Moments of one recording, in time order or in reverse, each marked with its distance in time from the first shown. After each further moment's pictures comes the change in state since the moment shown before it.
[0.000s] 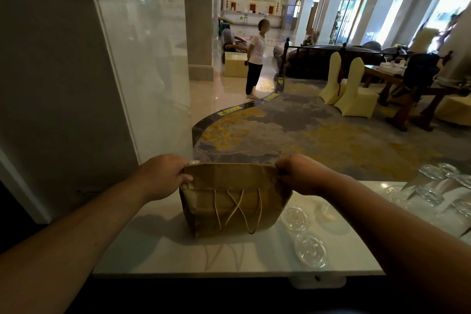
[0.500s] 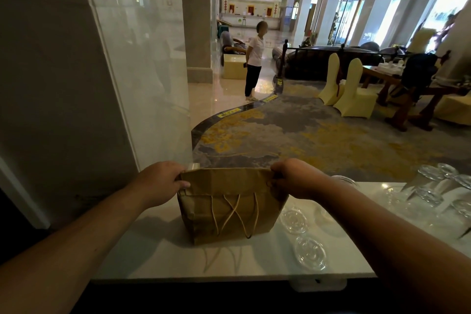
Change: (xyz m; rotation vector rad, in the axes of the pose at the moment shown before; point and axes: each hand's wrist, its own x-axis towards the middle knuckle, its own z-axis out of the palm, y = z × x) left_hand 0.001 -0.002 0.008 -0.044 0.012 -0.042; right_hand 0.007 -0.001 0.008 0.013 0.003 0.014
